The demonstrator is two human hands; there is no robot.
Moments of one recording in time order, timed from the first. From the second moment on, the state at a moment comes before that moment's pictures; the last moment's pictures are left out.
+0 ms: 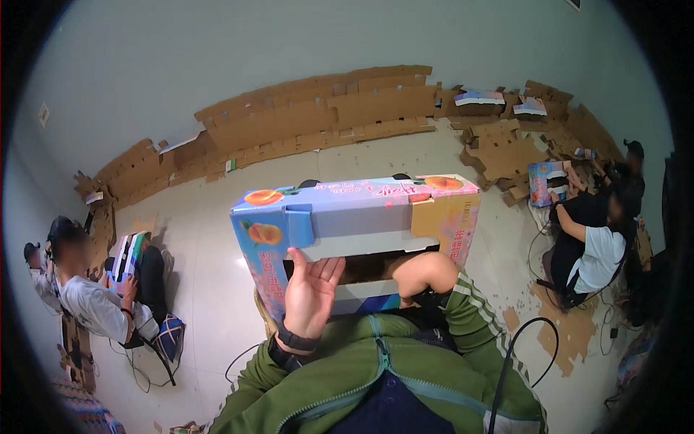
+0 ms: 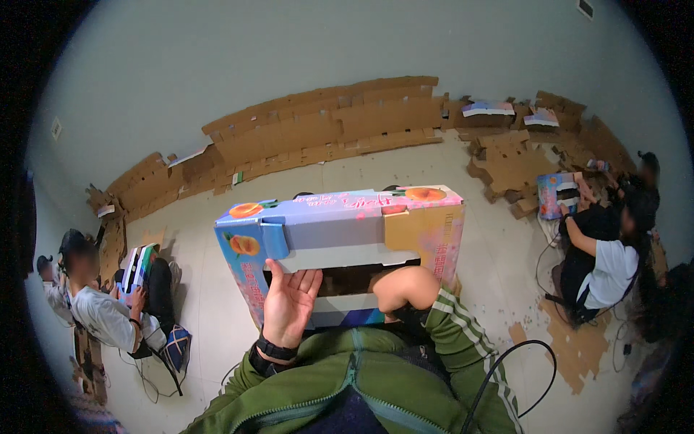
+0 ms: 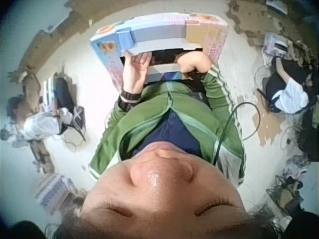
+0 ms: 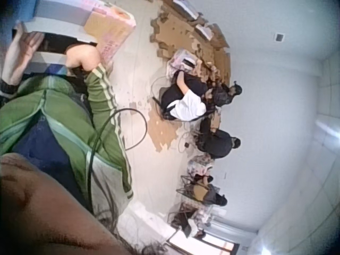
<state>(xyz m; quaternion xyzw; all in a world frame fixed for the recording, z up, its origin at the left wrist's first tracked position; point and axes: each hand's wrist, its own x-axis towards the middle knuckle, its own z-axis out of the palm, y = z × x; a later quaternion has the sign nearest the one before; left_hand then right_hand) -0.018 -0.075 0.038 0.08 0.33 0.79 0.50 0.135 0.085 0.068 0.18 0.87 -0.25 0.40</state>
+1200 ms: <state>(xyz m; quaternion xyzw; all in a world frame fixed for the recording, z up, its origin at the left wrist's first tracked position) -0.020 -0.082 0.020 0.03 0.13 0.87 0.47 0.135 0.095 0.056 0.17 0.87 -0.30 0.36</state>
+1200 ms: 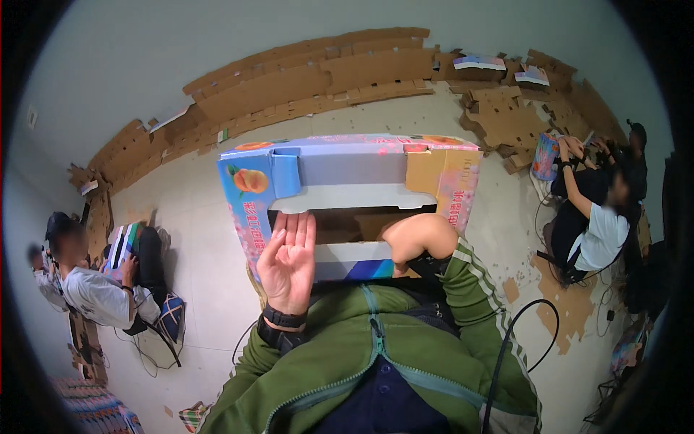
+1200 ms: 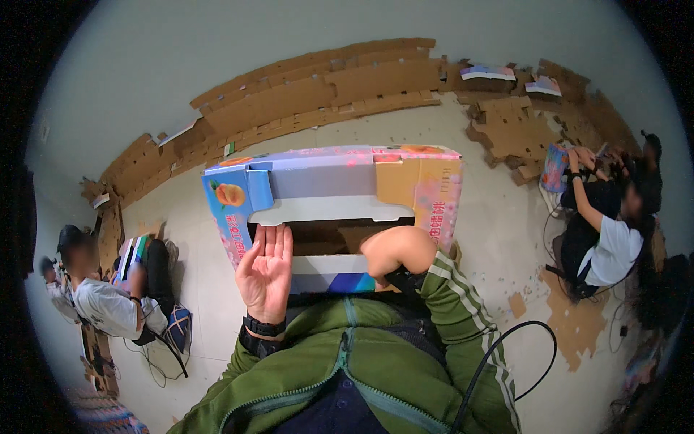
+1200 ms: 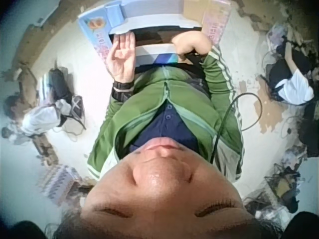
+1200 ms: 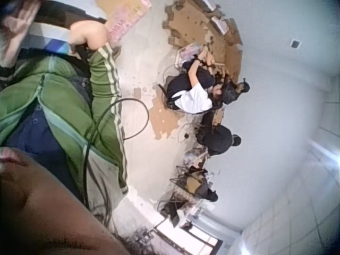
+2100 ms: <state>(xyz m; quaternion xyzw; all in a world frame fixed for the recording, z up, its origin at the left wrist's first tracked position) -0.033 -0.067 0.015 0.19 0.10 0.85 0.49 0.142 0.097 0.015 0.17 0.91 -0.29 0.26</state>
